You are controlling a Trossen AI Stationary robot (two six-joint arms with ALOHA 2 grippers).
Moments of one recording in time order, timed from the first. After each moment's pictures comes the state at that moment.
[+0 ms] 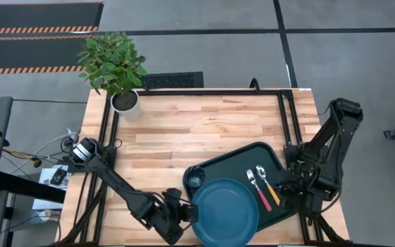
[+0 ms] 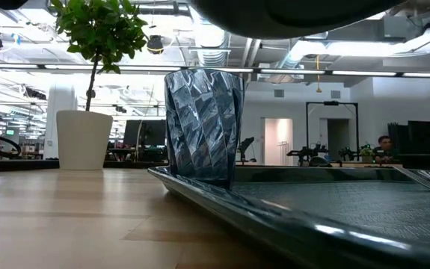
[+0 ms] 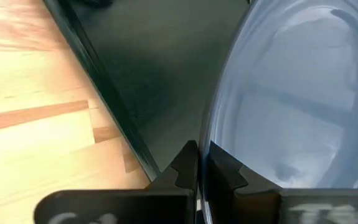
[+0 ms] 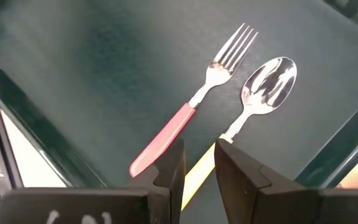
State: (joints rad) left arm -0.69 1.93 1.54 -0.61 -0.55 -2.09; right arm 1.13 1.20 0.86 -1.09 0.48 1.57
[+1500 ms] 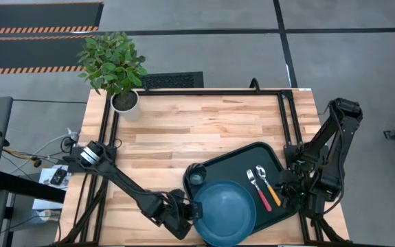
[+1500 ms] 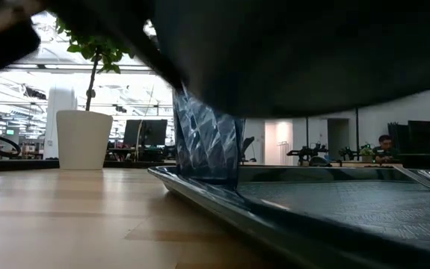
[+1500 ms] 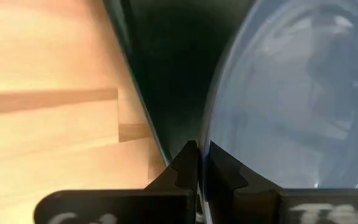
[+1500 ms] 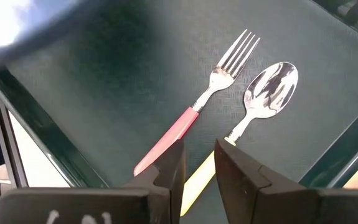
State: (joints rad) left arm -0.64 2.00 1.49 -0.53 -0.41 -2.21; right arm 1.17 1.20 0.86 -1.09 0.53 1.60
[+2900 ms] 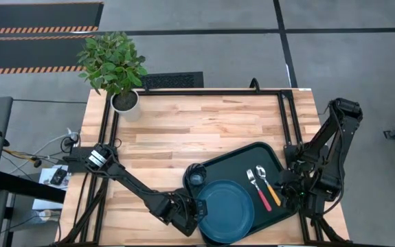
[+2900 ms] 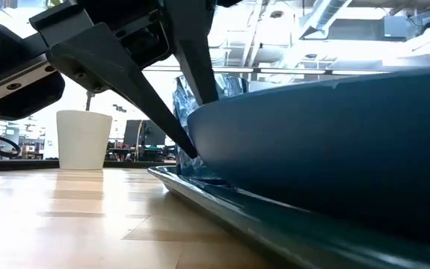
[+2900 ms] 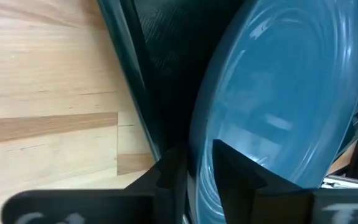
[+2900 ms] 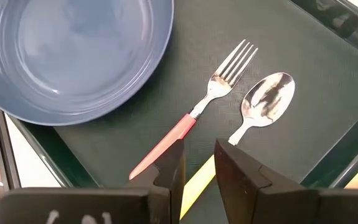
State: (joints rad) left arm -0.60 2.10 1.52 -0.50 -0.38 -2.21; right arm 1.17 1.20 0.86 -1.10 0.55 1.57
